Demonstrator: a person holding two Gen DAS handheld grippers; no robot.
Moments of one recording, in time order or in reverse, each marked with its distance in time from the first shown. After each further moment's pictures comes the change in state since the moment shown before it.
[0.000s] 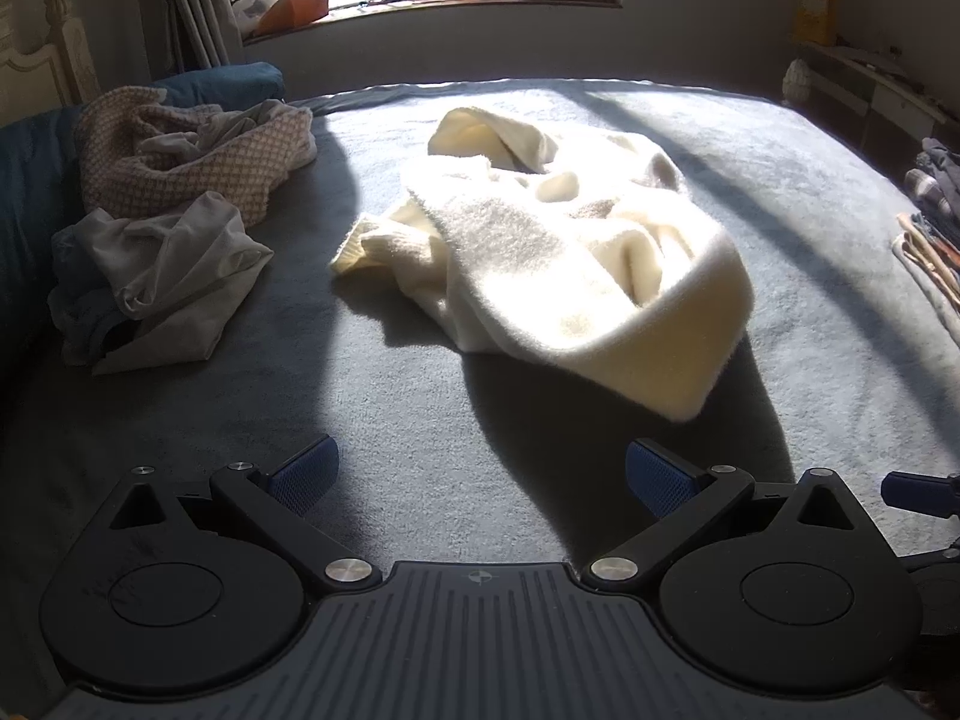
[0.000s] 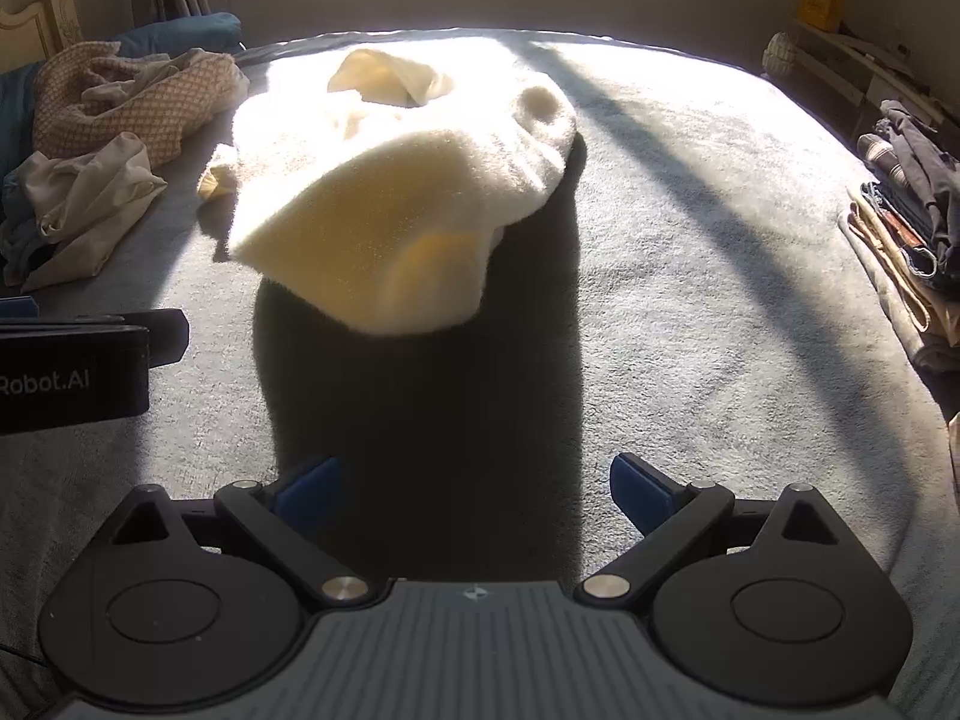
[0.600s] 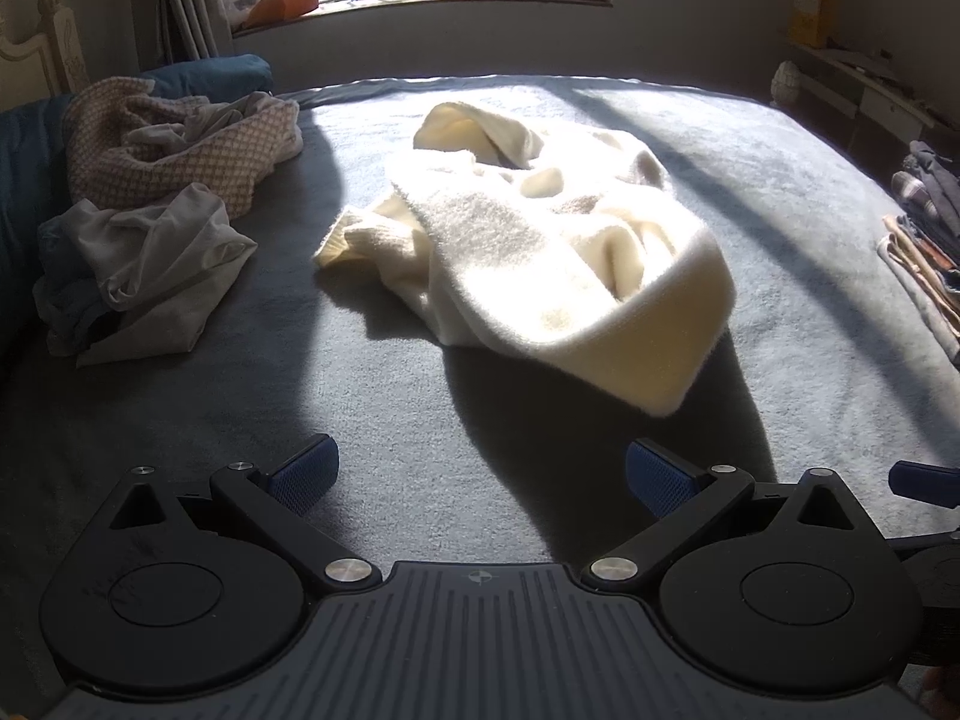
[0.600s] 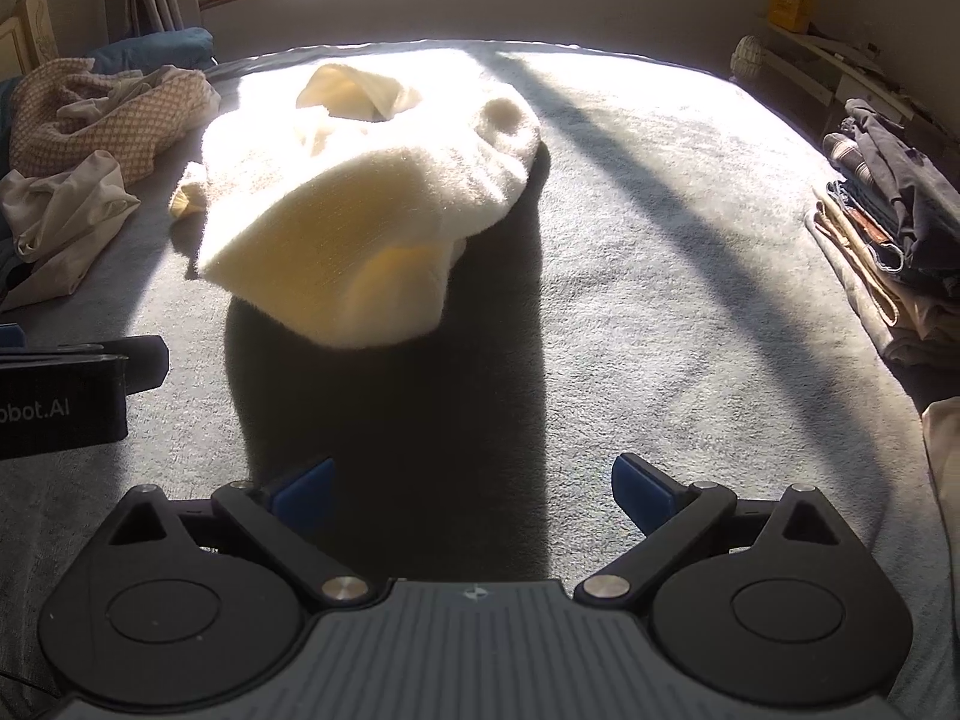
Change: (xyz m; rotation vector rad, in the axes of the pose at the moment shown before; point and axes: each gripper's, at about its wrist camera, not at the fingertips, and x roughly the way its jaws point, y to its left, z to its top) left arm 0.001 -0.001 0.001 -0.019 0.022 -0.047; right arm -0.006 -0.006 -0.001 0.034 -0.010 -0.034
